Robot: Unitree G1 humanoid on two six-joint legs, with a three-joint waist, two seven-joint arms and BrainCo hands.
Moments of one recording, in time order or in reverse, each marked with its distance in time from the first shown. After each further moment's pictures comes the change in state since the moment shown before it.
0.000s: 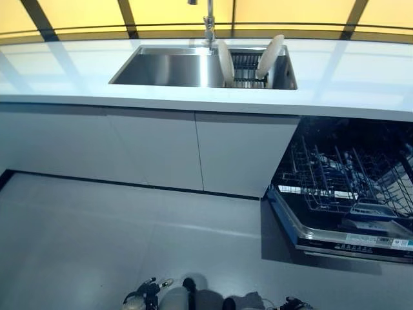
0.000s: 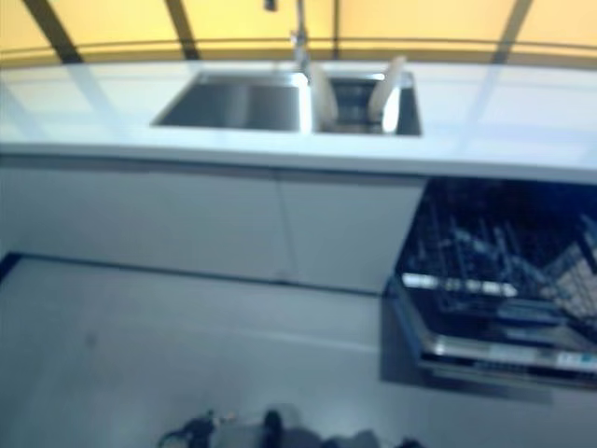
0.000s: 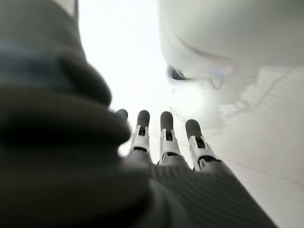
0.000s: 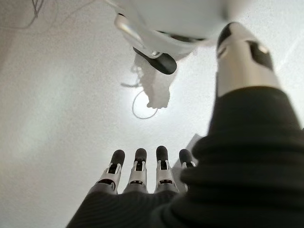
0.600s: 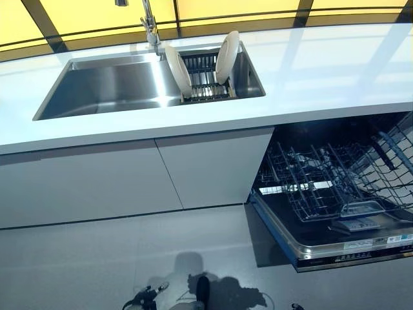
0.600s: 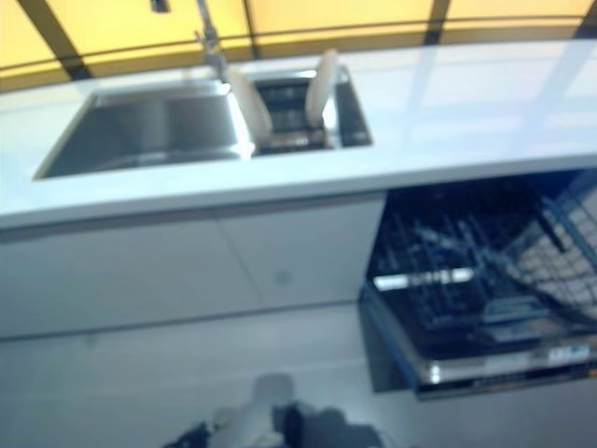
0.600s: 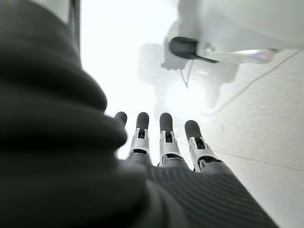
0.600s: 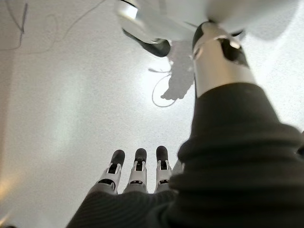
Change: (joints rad) left arm -0.001 -0.008 0.014 0.014 -0.081 -0.006 0.041; right arm 0.046 0.055 0.025 0.030 -0.068 0.007 -0.117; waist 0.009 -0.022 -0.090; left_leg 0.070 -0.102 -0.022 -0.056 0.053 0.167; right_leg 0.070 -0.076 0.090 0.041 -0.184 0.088
